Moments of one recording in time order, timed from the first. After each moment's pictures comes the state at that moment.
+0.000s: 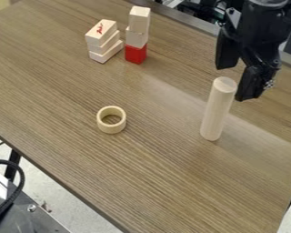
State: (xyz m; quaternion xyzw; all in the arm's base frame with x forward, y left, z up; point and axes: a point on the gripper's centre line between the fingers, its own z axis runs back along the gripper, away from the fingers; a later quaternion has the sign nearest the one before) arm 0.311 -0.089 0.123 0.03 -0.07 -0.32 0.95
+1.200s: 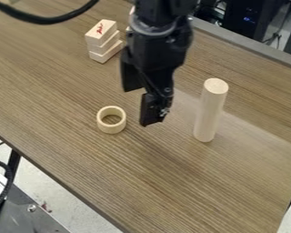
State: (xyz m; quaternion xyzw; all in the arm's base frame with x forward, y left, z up) arm 0.227 -0.011 0.102 0.05 -0.05 -0.24 0.97
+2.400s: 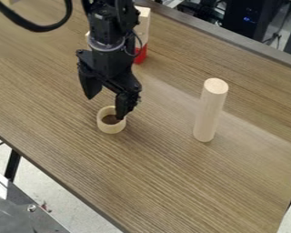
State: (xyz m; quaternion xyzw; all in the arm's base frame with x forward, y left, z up) arm 0.244 0.057 0.053 0.04 -0.07 0.00 1.00
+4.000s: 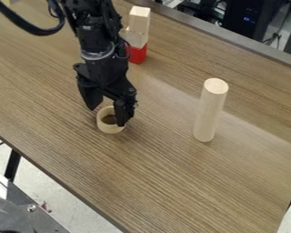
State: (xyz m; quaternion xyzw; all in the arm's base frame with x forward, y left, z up) arm 0.243 0.057 0.035 -0.02 -0.08 0.01 1.00
